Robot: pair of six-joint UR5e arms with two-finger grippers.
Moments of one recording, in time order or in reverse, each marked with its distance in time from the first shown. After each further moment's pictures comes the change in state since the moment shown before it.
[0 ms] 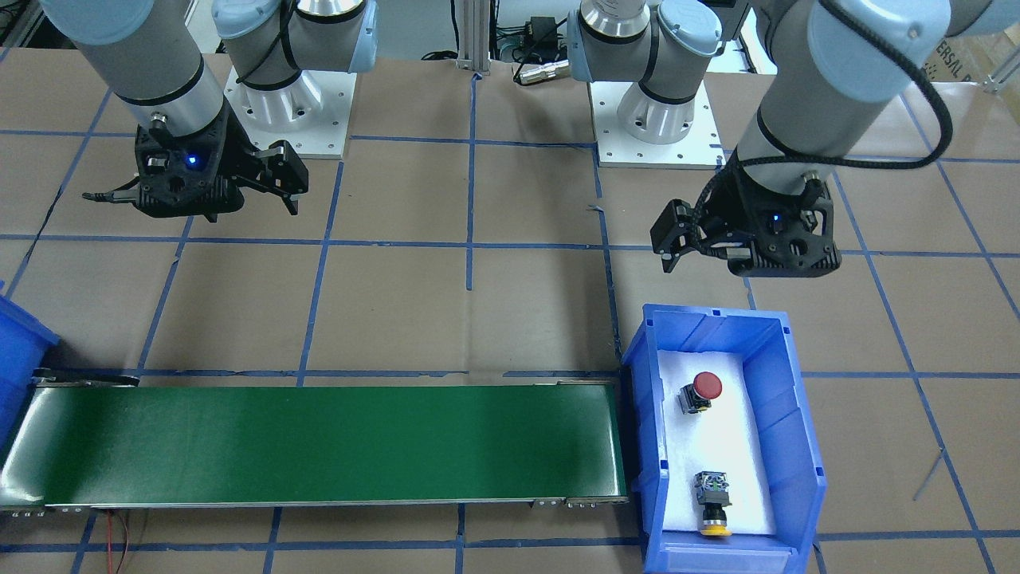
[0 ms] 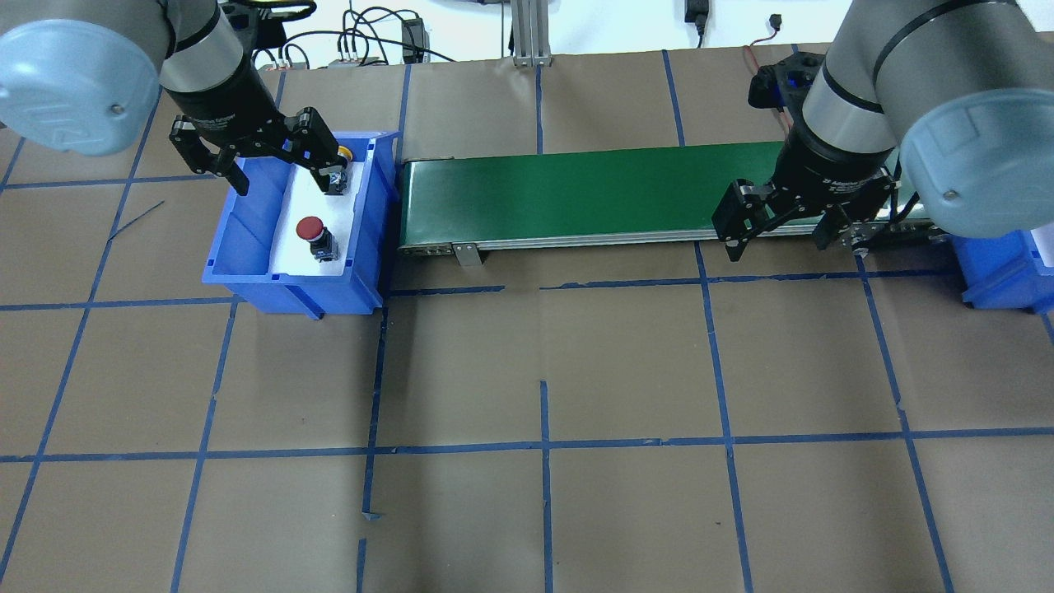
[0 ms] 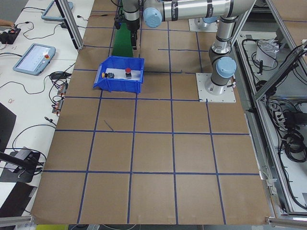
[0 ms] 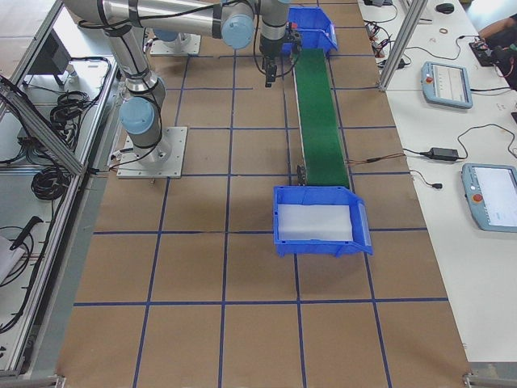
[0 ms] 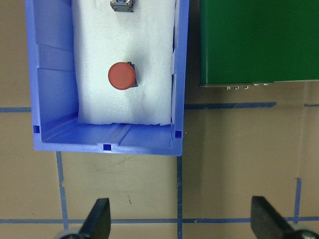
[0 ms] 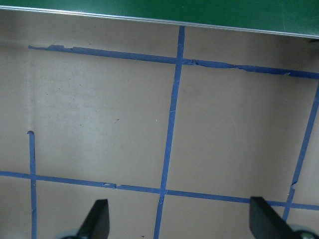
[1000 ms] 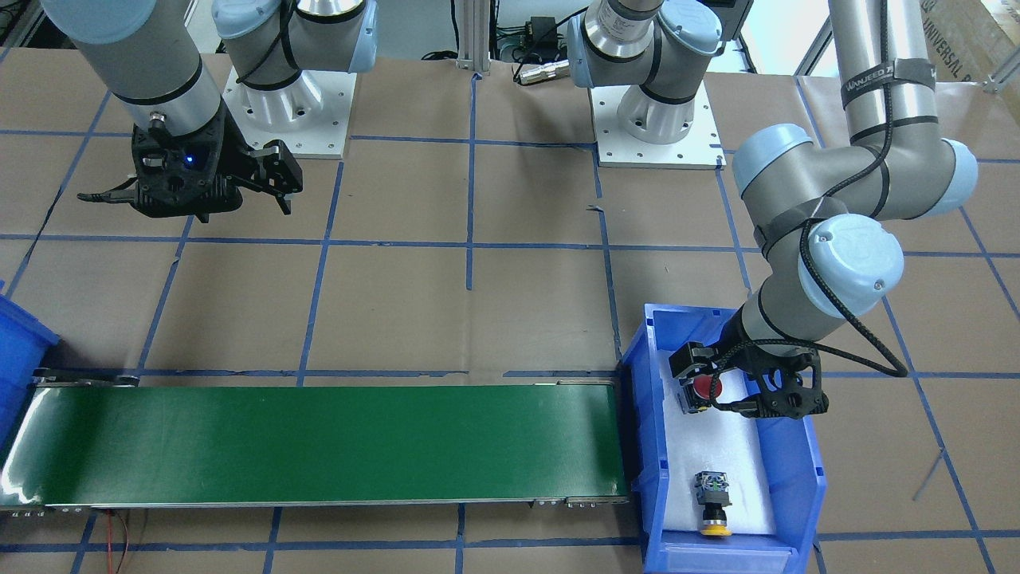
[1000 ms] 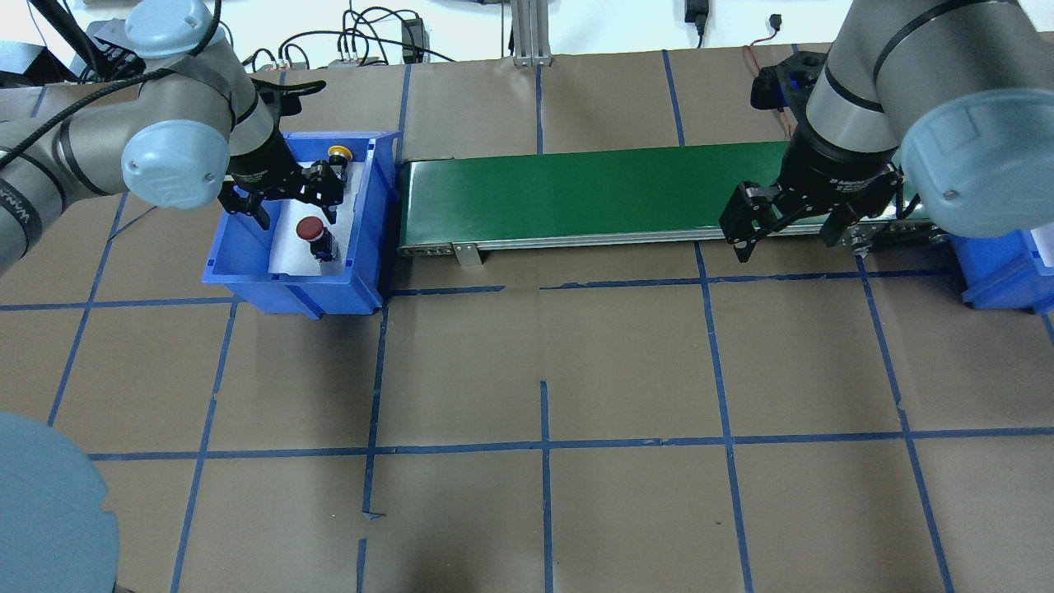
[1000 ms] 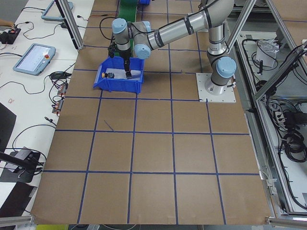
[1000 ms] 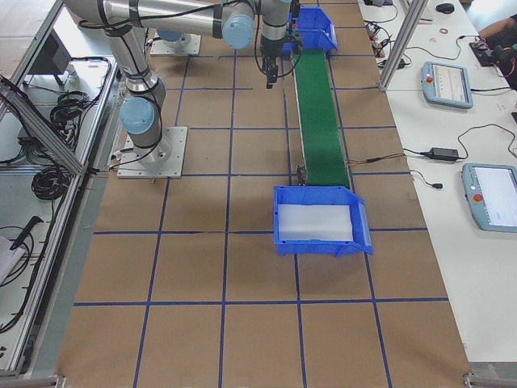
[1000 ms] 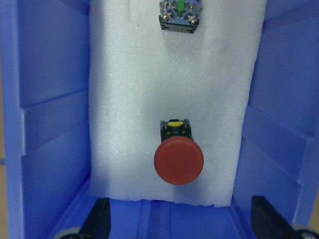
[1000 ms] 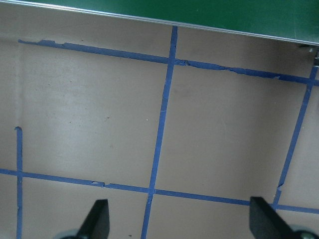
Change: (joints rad) left arm 0.065 -0.182 -0.123 0.288 0.009 0.003; right arm 0.000 -0.001 0.000 -0.003 -0.029 -0.032
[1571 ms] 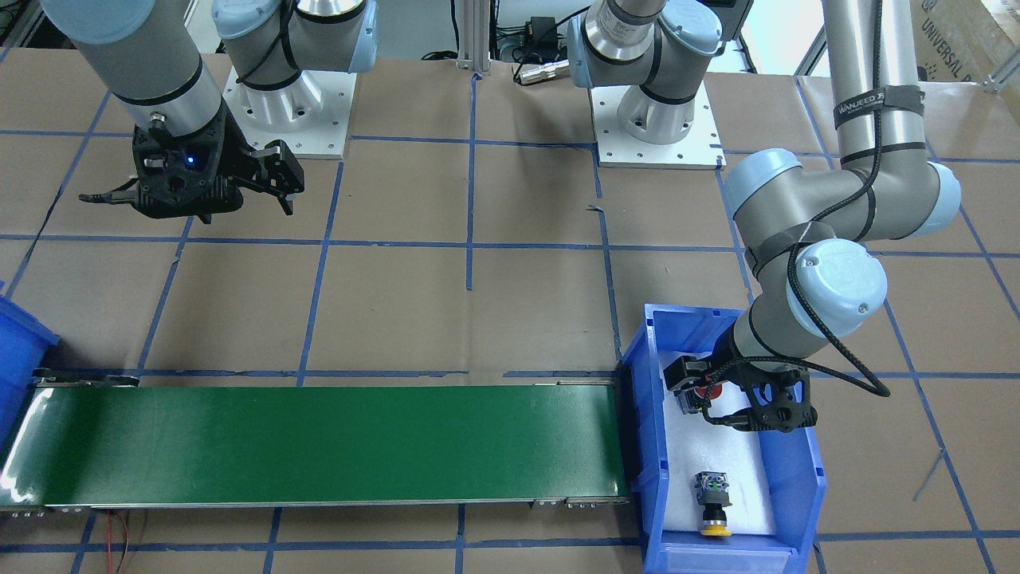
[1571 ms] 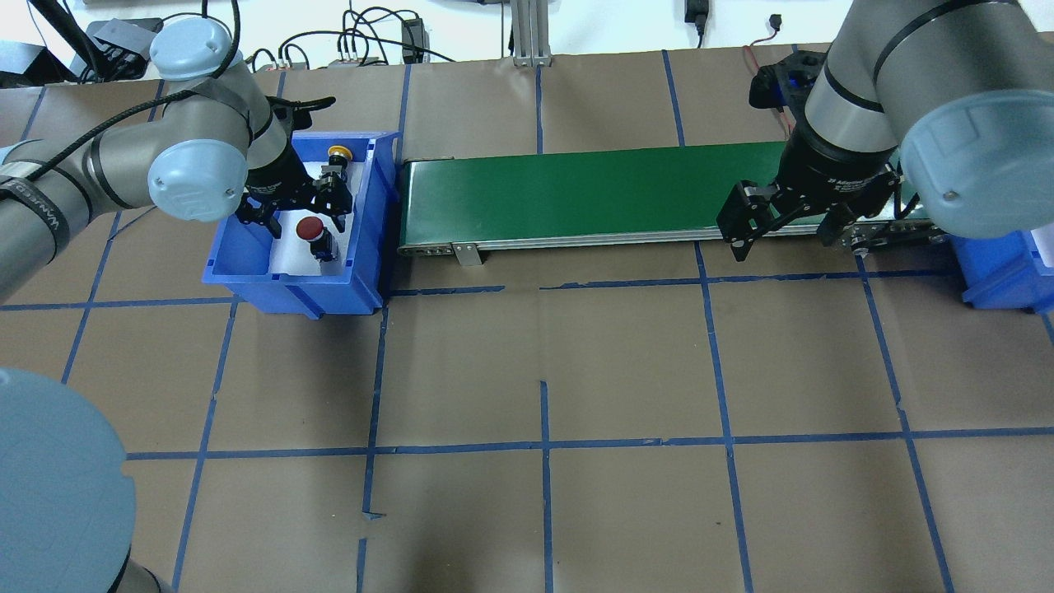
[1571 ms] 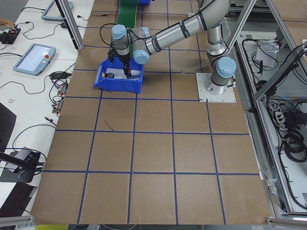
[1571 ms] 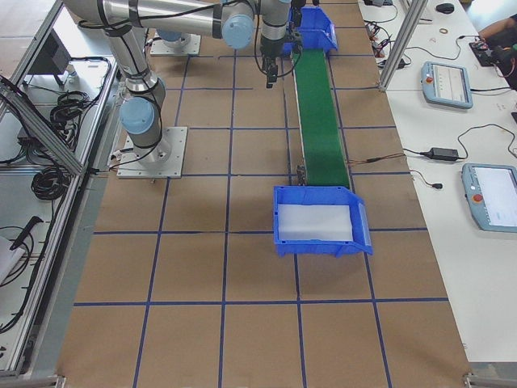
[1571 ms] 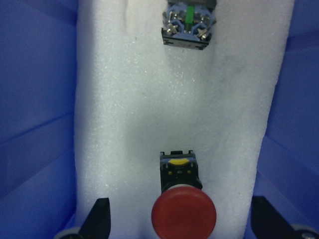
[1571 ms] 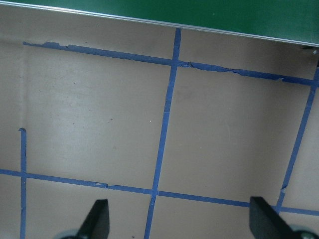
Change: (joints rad) left arm 0.000 -0.040 -0.015 0.035 -0.002 -0.005; right arm 0.000 0.001 0.000 -0.004 0.008 -0.001
